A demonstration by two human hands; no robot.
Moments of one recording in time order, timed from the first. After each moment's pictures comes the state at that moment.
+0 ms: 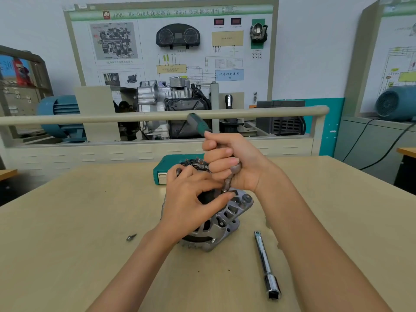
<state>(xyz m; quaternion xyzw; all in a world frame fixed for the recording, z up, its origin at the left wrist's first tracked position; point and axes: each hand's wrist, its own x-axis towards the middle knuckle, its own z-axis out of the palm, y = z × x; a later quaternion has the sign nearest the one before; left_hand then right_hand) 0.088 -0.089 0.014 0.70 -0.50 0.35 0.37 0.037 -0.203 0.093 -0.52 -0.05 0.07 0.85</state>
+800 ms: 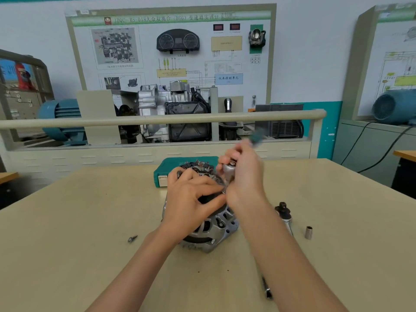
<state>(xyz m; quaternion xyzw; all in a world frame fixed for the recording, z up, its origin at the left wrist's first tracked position) 0.089 -0.090 0.012 0.69 -0.51 0.35 0.37 0.033 -0.178 0.072 -0.33 0.04 -0.32 0.89</state>
